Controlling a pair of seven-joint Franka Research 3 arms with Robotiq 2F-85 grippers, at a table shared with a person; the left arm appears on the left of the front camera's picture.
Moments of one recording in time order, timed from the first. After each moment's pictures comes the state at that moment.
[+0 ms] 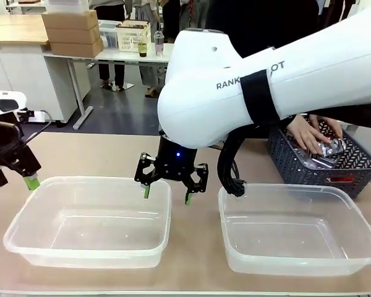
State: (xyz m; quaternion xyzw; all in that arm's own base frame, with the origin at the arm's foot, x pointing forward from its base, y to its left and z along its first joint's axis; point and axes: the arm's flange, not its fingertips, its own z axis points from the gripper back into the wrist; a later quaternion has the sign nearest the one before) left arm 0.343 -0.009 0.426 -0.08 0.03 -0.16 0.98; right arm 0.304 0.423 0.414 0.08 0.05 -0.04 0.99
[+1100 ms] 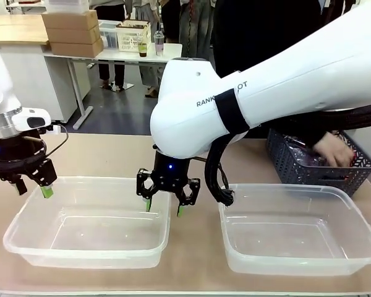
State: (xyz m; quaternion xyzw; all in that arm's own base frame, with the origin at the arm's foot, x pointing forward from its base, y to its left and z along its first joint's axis) left arm 0.373 -0.022 0.376 -0.05 0.05 -0.13 0.99; right arm 0.325 0.434 0.368 0.06 0.09 -0.08 0.99
